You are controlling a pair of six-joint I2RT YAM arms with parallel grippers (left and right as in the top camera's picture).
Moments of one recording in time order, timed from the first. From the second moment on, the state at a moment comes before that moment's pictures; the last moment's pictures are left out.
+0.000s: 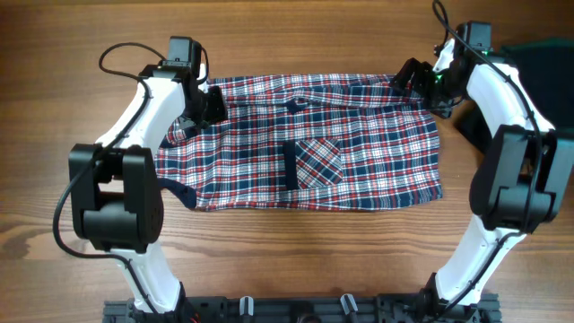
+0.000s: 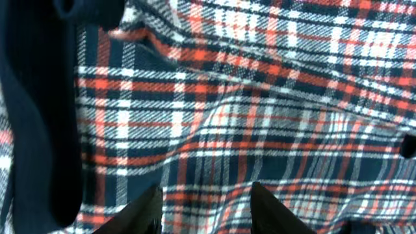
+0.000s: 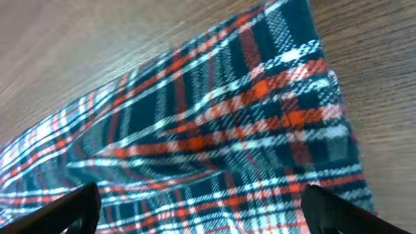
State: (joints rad) left arm -0.10 2.00 1.44 -0.78 0.16 -0.37; right arm -0.13 2.10 1.57 -0.74 -0.35 0.34
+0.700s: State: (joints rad) left arm -0.07 2.07 1.44 -0.53 0.17 -0.37; right arm -0.08 2.14 1.56 -0.59 -0.36 0.45
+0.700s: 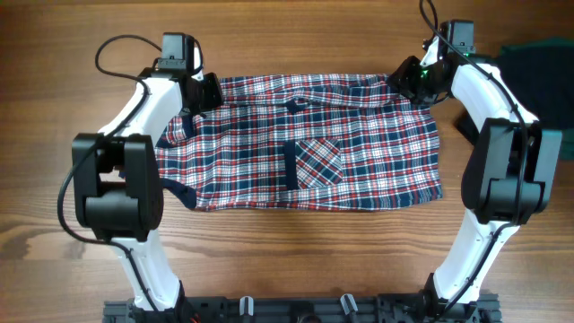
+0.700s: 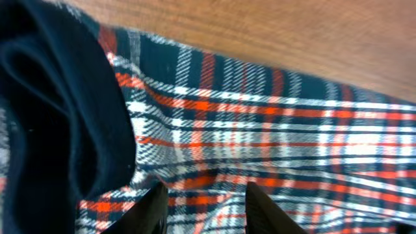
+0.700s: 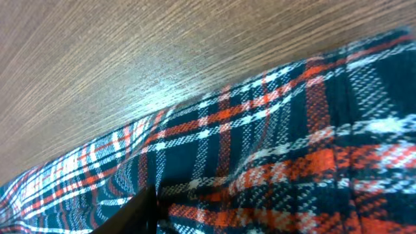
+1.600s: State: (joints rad) left arm -0.07 2.12 1.43 -0.19 0.17 -0.41; right arm -0.08 2.14 1.56 -0.39 -0.36 0.49
